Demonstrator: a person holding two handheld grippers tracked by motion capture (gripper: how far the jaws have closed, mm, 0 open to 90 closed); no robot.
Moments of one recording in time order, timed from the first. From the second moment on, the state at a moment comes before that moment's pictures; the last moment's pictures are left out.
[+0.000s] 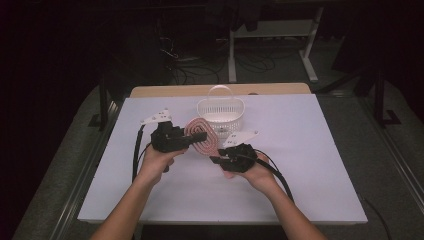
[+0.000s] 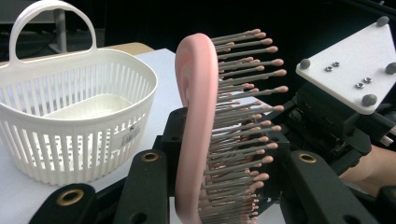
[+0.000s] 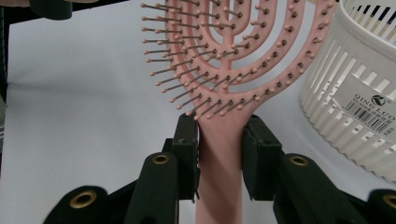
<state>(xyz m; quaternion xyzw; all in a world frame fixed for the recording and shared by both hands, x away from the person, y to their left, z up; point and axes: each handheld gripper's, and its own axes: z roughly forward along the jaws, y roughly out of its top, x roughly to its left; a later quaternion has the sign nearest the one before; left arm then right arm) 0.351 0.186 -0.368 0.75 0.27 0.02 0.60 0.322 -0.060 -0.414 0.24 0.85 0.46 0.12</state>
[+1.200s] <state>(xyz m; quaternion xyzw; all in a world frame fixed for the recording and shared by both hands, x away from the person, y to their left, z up) 0.353 0.215 -0.354 0.74 0.29 0.06 0.60 0.326 -0.089 -0.413 0.31 0.82 0.47 0.11</state>
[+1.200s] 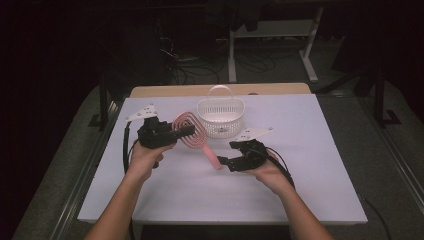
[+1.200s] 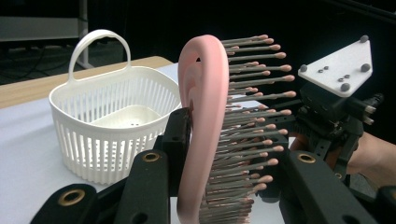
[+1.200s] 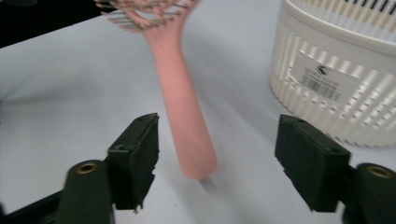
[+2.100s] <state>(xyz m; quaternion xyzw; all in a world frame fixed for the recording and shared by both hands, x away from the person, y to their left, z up) 0.353 0.235 -0.344 0.73 0.30 0.07 0.61 0.304 -0.148 -0.440 0.36 0.81 0.44 0.13</state>
